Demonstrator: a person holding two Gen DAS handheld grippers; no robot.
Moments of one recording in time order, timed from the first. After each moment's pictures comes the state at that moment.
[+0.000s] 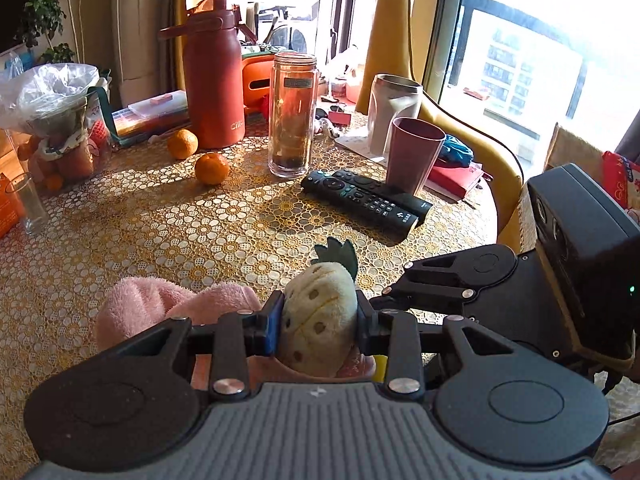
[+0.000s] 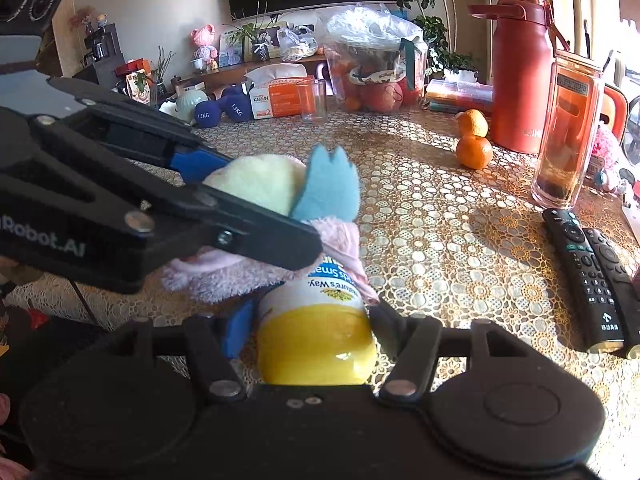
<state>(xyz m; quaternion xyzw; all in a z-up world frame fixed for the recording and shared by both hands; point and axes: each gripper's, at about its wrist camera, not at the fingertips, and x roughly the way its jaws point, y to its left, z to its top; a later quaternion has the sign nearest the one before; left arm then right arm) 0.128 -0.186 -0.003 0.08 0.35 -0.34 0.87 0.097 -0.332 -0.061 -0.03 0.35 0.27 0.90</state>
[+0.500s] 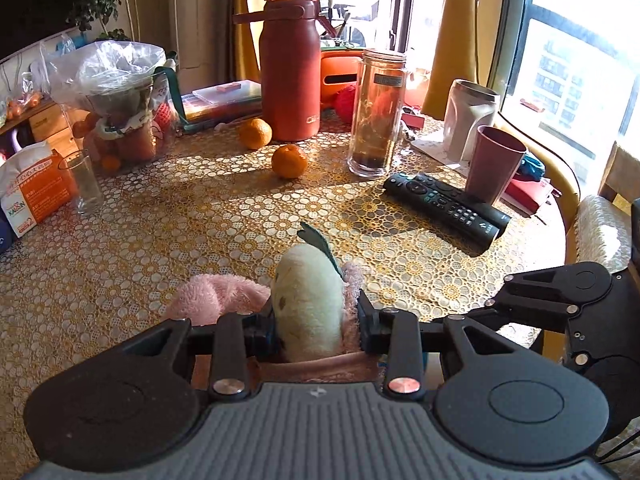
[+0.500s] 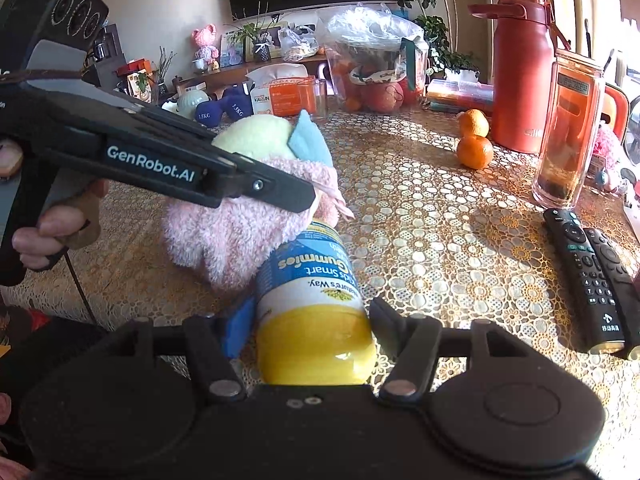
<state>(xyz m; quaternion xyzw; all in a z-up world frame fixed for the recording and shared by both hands) 0.162 -0.157 -0.016 0.09 0.36 -0.26 0.89 0.096 -0.334 -0.060 -0.03 0.35 0.27 0.90</state>
